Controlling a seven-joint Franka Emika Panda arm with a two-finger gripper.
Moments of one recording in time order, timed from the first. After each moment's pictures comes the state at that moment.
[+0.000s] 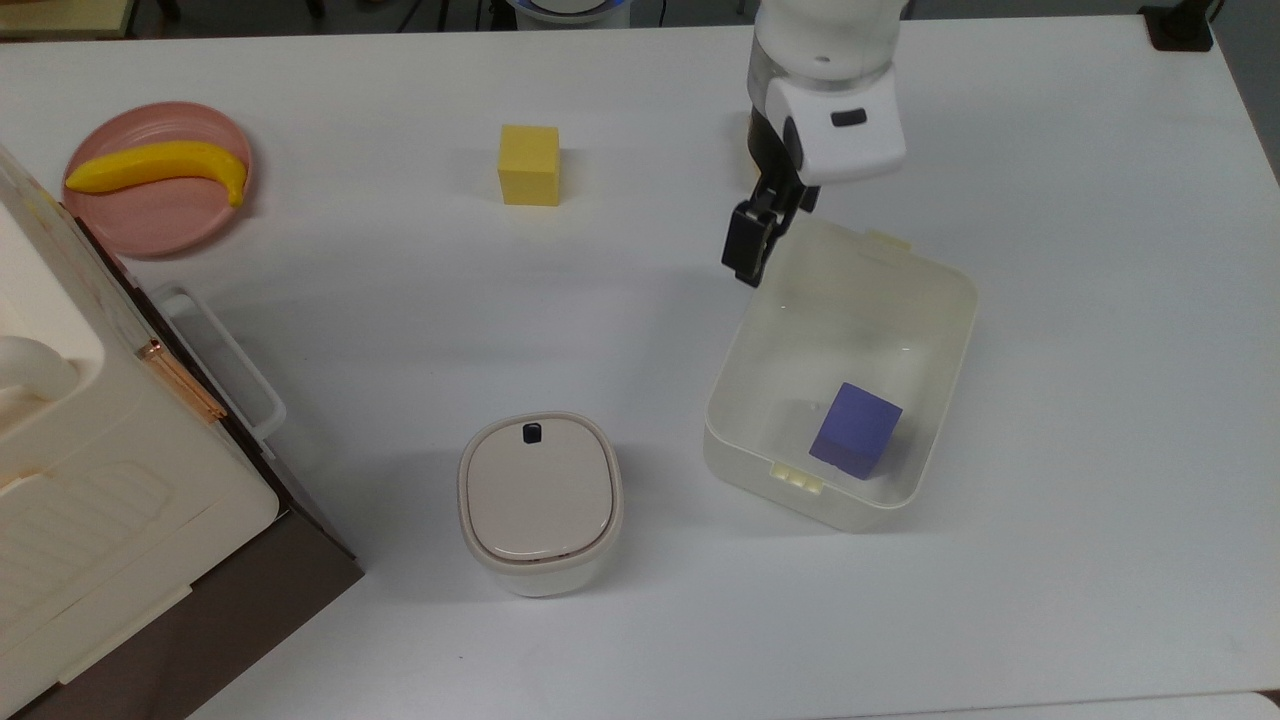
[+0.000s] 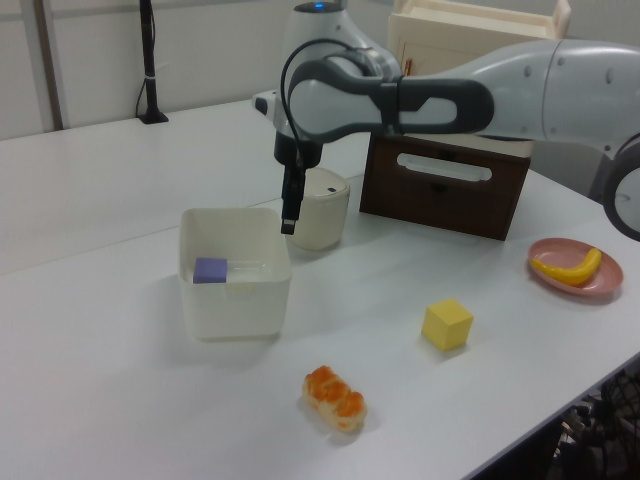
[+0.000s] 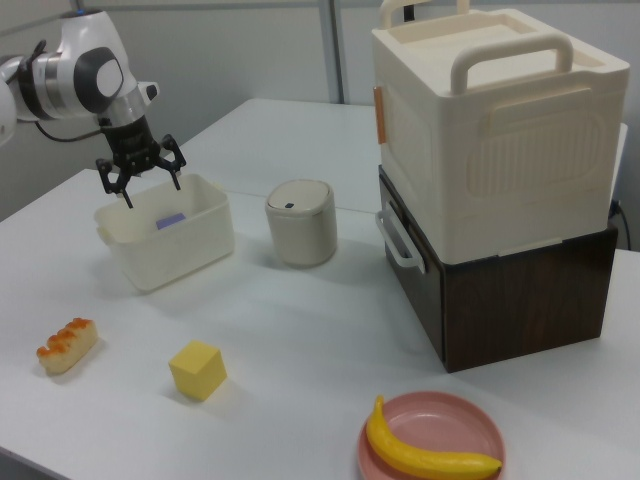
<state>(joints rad) 0.13 0.37 0.24 -1.45 -0.14 1.90 -0.61</state>
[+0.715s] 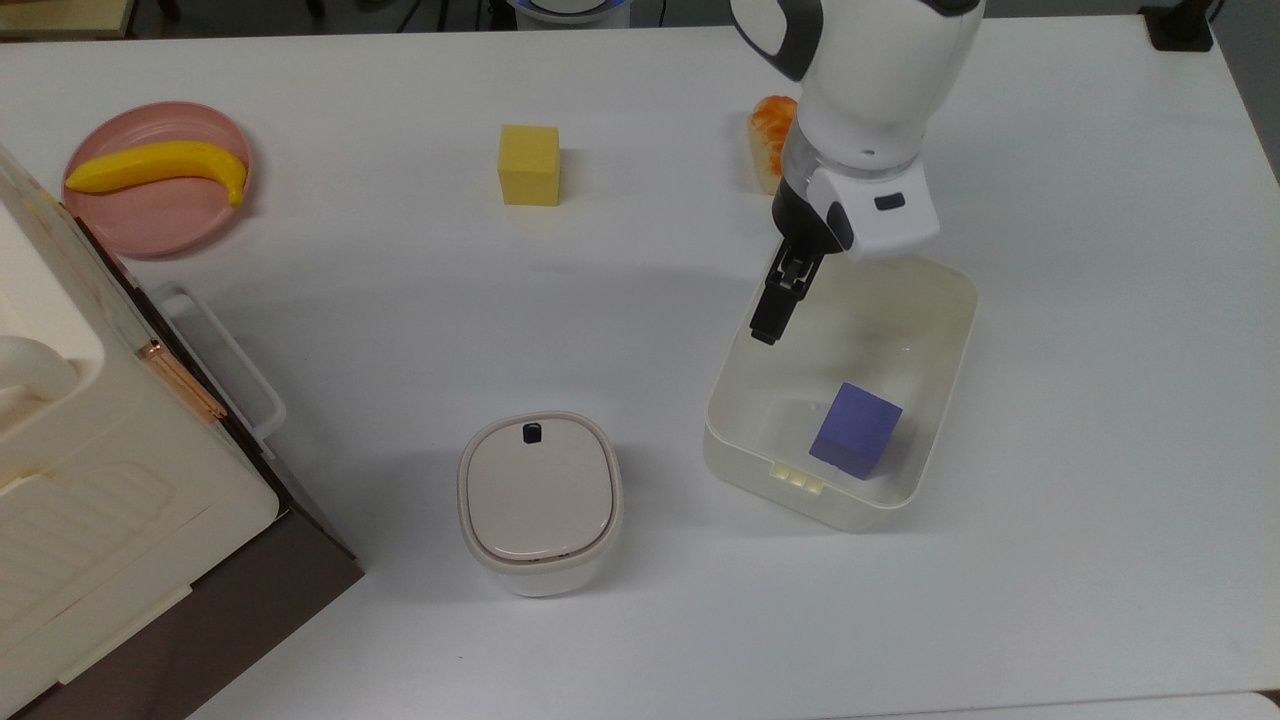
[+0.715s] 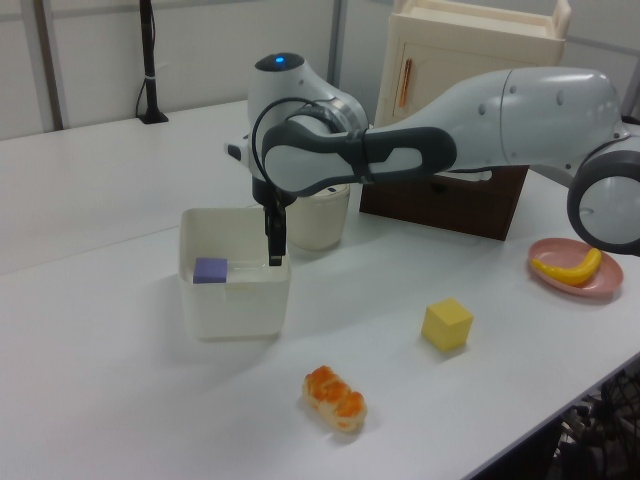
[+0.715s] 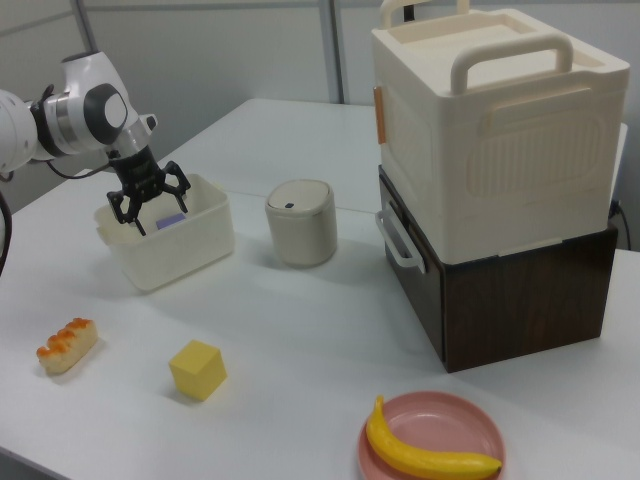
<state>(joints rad) 0.18 0.48 0.24 -1.45 -0.27 1.98 -0.64</state>
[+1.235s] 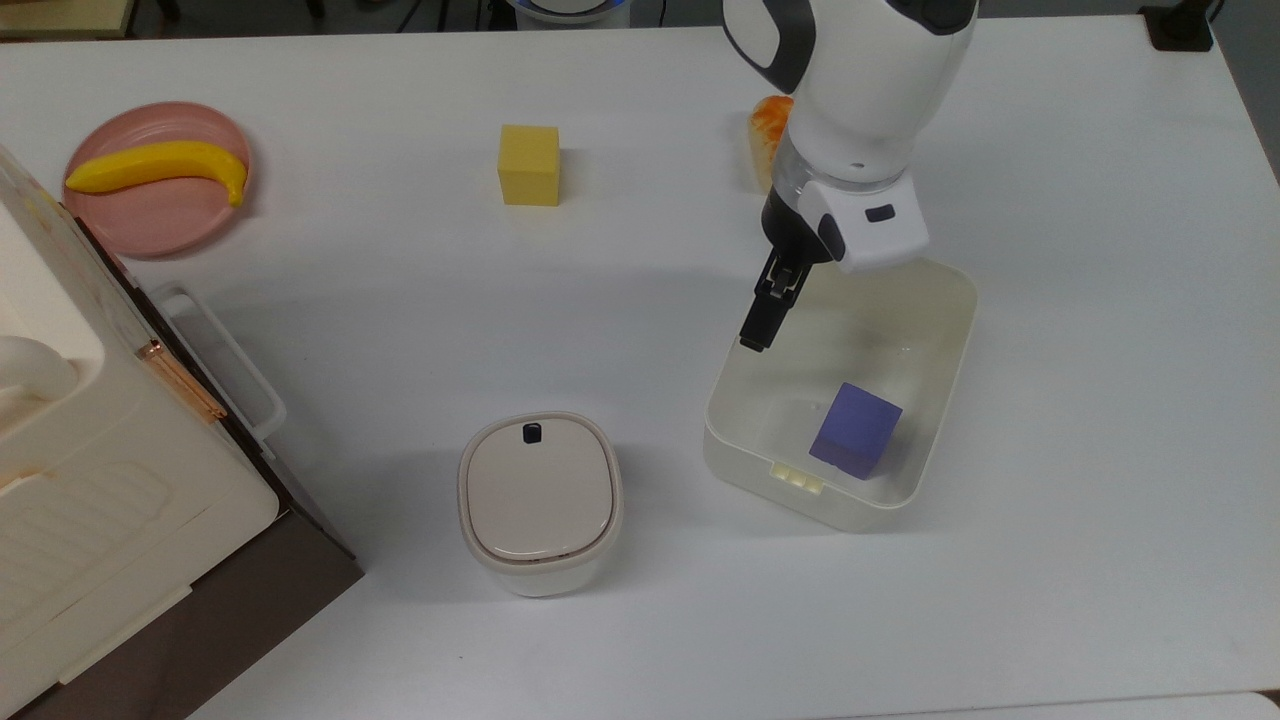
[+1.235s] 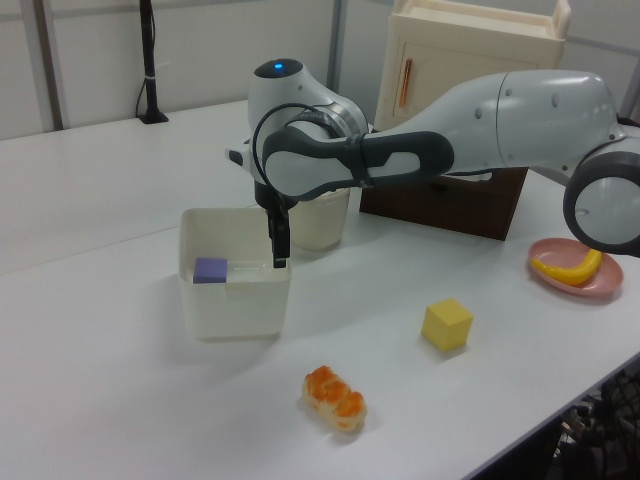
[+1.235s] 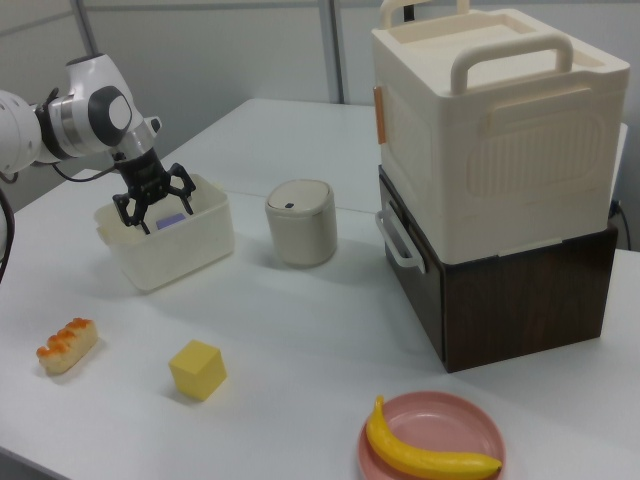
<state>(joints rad) 0.17 0.49 0.24 -1.45 -0.29 1.98 -0.66</state>
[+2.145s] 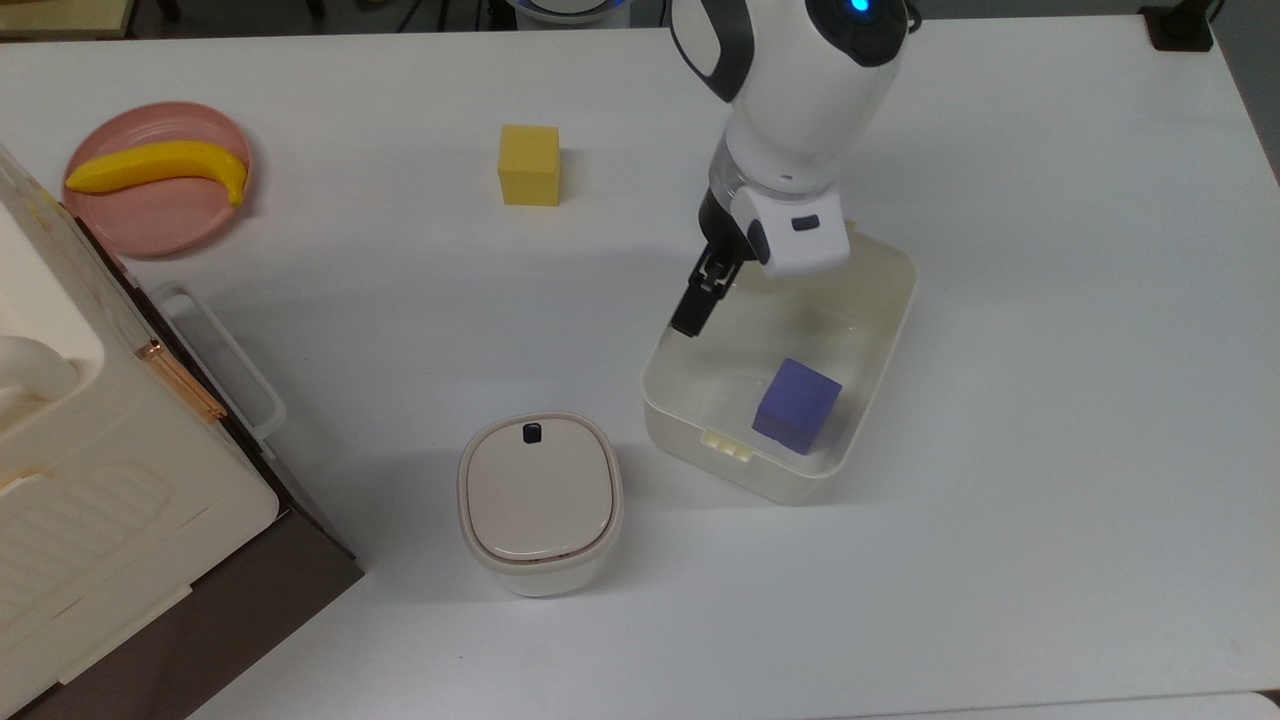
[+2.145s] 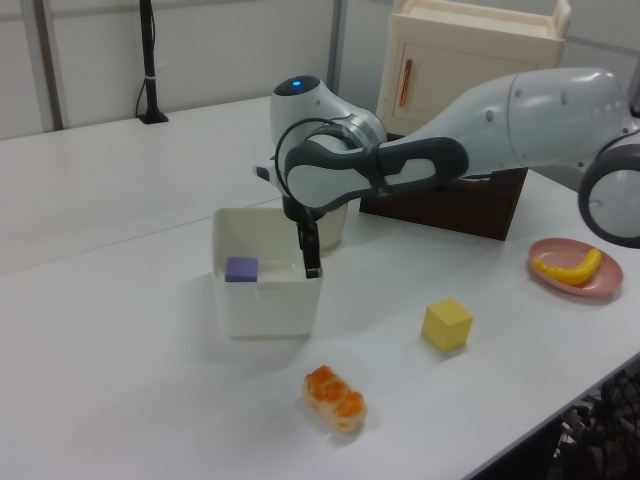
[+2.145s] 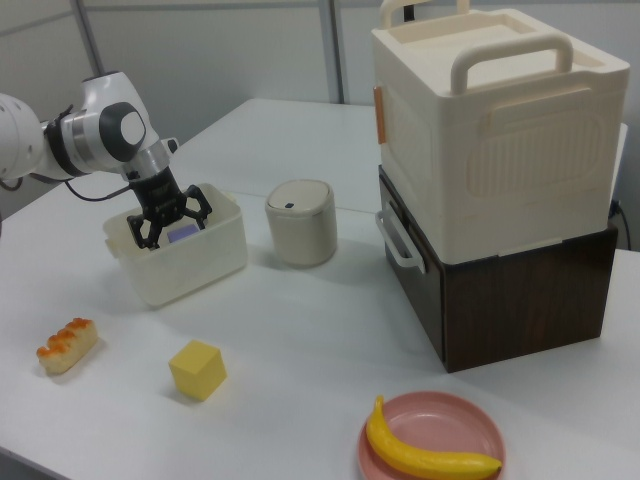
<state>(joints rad) 0.14 0.41 0.20 -1.60 -0.31 1.98 -0.66</state>
